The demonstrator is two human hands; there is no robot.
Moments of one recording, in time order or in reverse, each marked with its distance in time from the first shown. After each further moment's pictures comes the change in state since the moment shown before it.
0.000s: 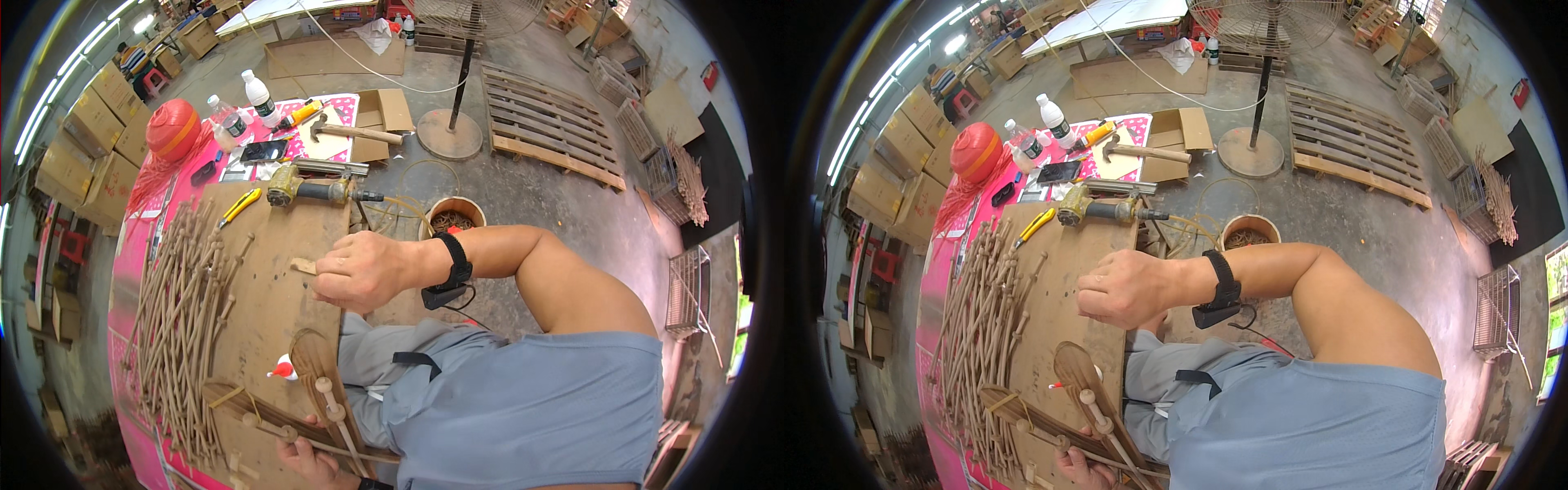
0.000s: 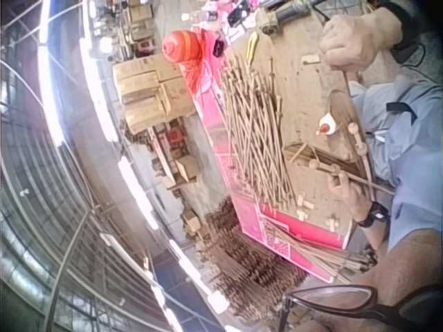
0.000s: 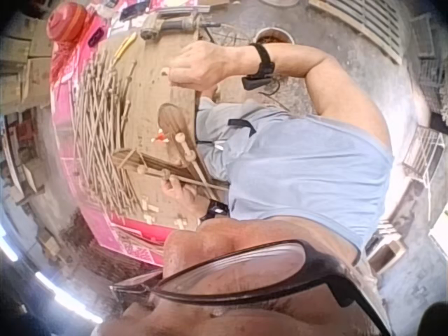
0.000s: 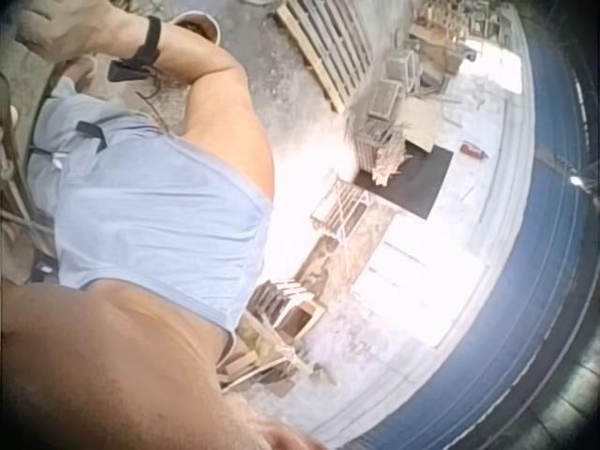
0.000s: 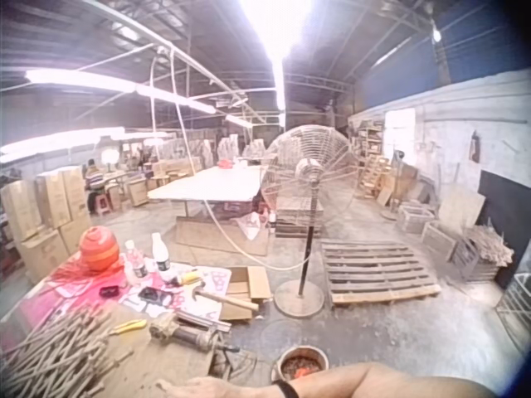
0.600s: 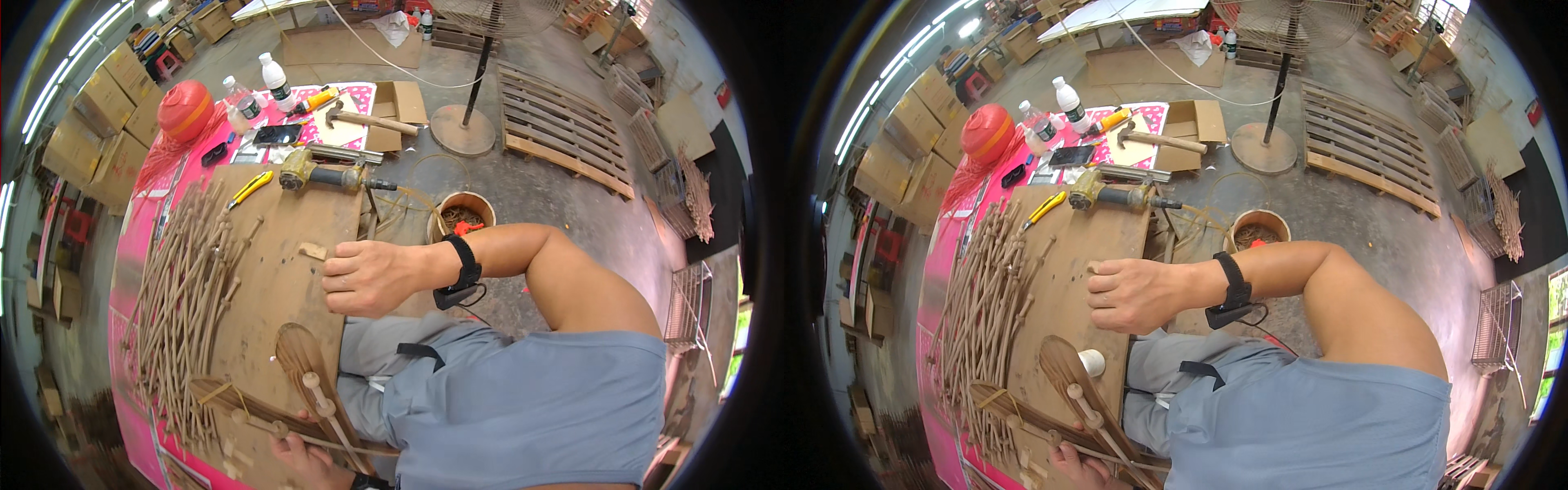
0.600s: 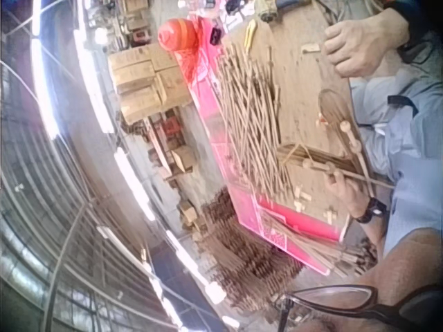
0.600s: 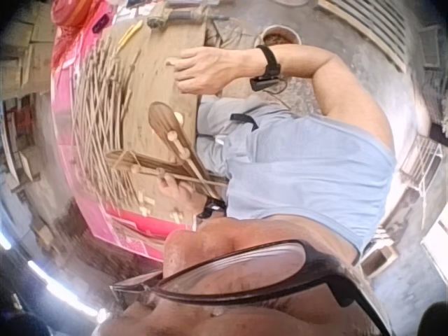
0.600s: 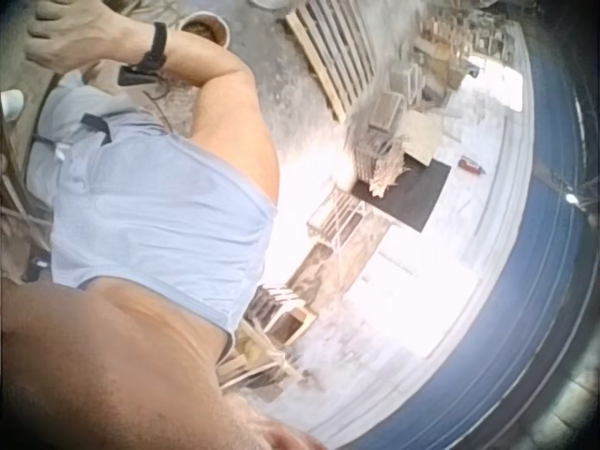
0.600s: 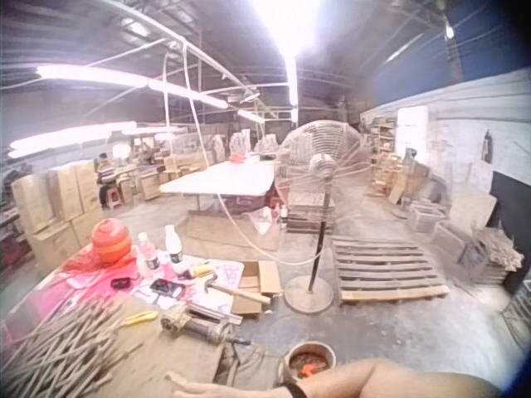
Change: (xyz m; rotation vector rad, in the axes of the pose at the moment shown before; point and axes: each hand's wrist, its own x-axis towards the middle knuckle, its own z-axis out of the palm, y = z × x) left_hand -0.007 0.016 0.013 -0.033 0.053 0.104; right_hand -0.006 -0.012 0.012 0.031 -0.153 -0.169
